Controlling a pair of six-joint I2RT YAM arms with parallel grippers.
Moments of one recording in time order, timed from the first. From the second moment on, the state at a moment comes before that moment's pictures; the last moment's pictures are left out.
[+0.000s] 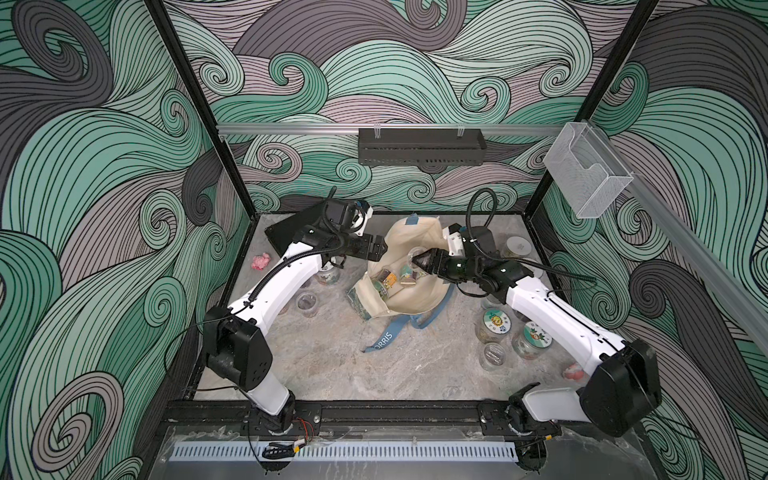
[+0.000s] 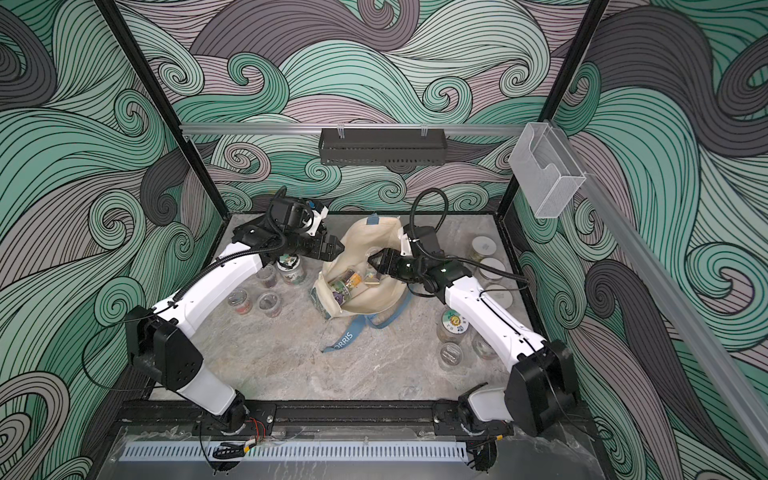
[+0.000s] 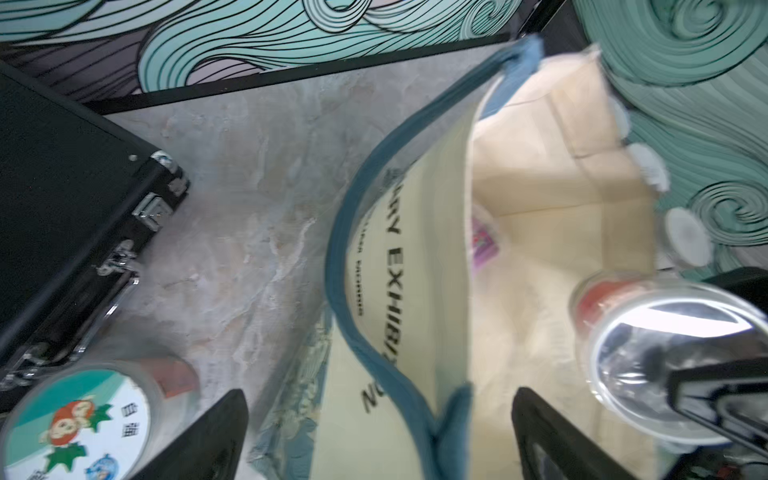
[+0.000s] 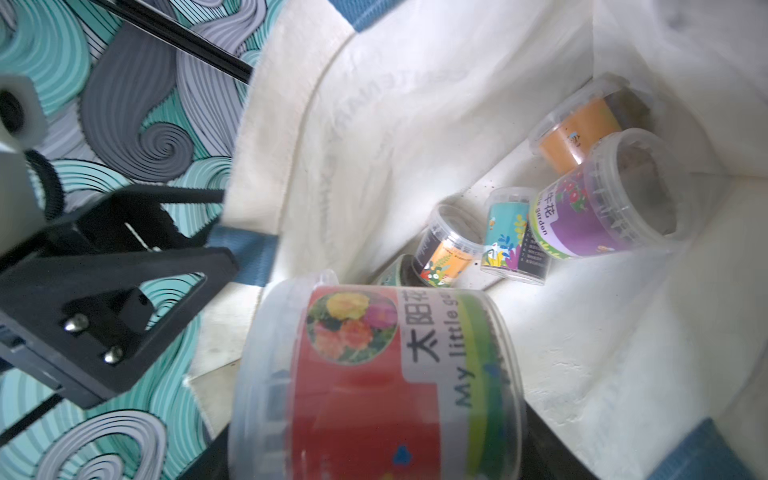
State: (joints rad) left arm -0.45 1.58 1.51 -0.68 0.24 -0.15; right arm 0.46 1.36 1.12 -0.38 -0.39 0.71
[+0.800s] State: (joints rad) left arm -0.67 1.17 1.28 -0.70 0.31 -0.13; right arm 0.49 1.32 1.06 -0.09 -0.90 1.14
